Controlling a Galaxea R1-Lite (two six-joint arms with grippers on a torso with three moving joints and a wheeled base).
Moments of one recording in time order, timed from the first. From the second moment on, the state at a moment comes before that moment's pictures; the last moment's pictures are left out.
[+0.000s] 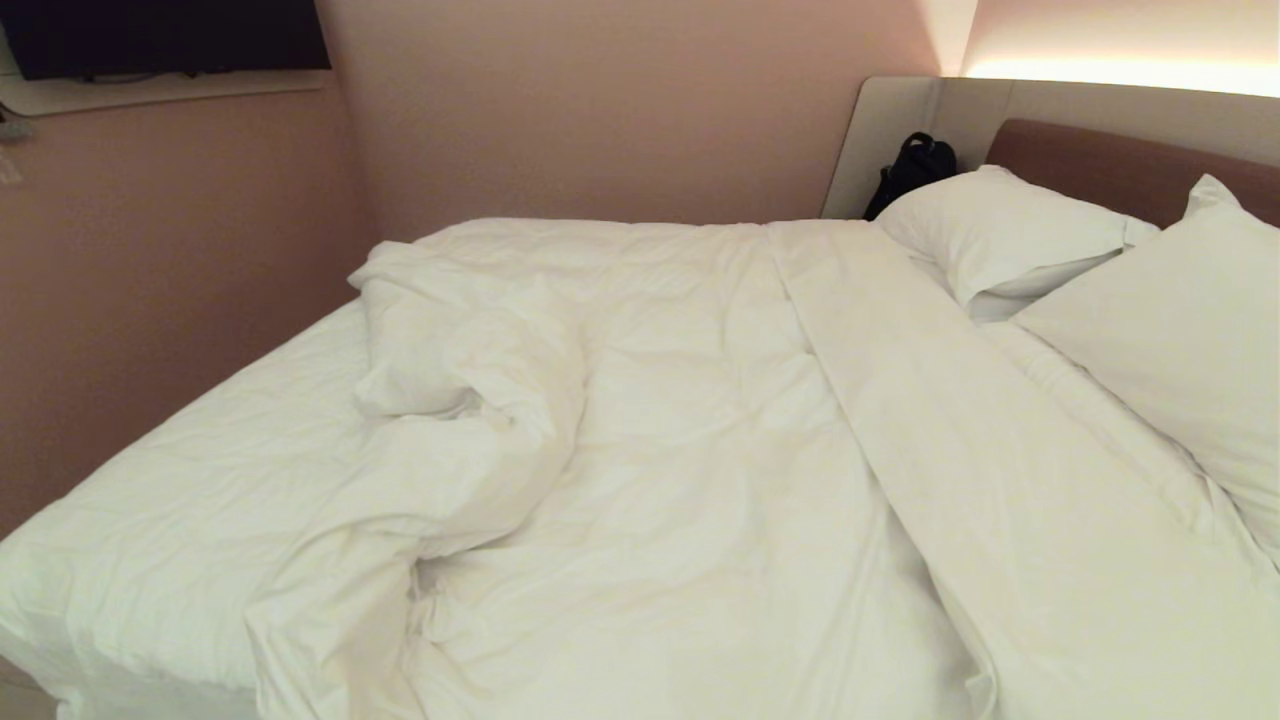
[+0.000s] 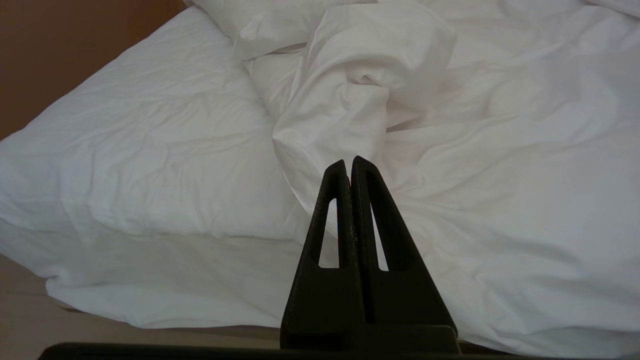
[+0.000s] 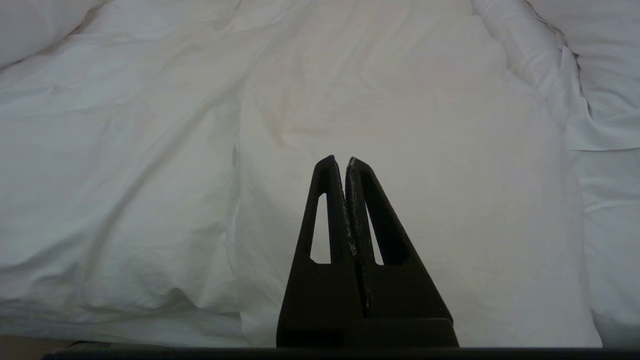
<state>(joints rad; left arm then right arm) 0.00 0.00 0.00 0.00 -0.01 0.03 0.01 0.00 -0.05 0.13 0.00 -0.03</state>
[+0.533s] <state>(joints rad) 0.00 0.00 0.00 0.00 -0.01 0.03 0.01 0.00 -0.05 0.13 0.00 -0.03</state>
